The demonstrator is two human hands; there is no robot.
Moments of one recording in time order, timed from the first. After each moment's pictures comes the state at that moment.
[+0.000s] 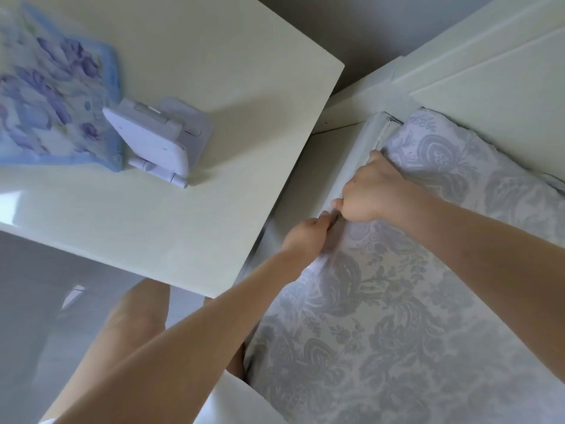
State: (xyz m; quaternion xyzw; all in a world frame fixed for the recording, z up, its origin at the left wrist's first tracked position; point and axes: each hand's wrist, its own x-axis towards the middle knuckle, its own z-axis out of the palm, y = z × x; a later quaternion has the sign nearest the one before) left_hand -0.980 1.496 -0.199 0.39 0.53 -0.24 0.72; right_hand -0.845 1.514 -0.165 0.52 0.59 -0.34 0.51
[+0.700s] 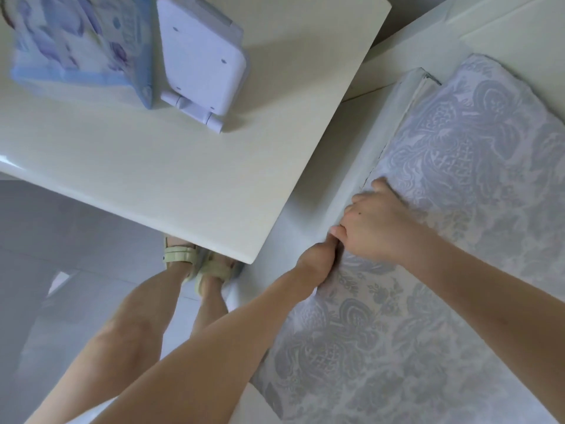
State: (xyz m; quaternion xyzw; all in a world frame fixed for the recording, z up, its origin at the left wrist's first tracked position) left_hand -1.055 1.426 -0.222 0.28 0.47 -0.29 0.78; right_hand -0.947 1.456 -0.148 0.54 0.60 -0.35 0.47
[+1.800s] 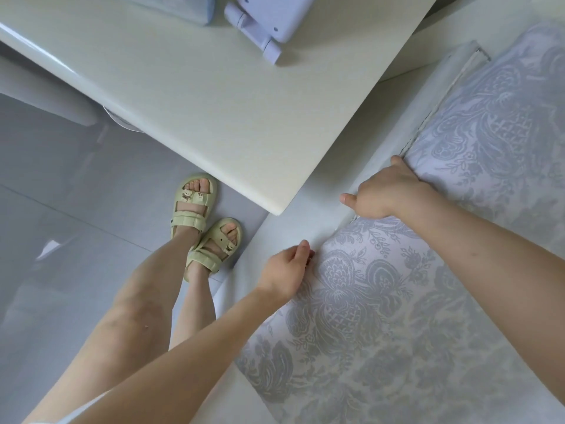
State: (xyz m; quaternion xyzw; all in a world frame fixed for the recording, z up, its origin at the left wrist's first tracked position) left_hand -1.173 1.390 -0.206 0.36 0.55 -0.20 0.73; right_hand -0.974 1.455 -0.180 0.52 0.52 -0.37 0.57
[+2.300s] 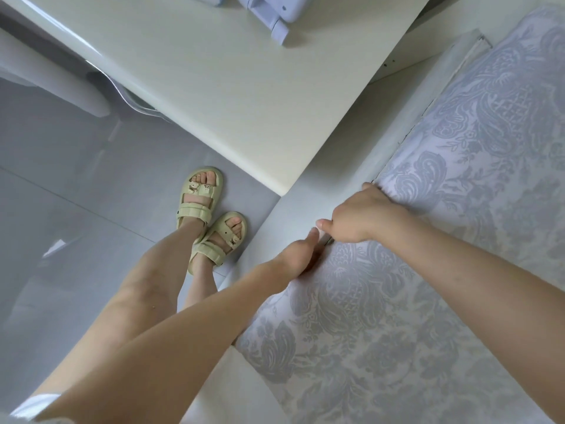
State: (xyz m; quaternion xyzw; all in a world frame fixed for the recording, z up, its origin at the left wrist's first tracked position) left_hand -1.169 1.376 -0.217 0.23 0.49 -0.23 0.81; right_hand -1.032 1.420 -0.161 0.50 0.55 -0.43 0.50
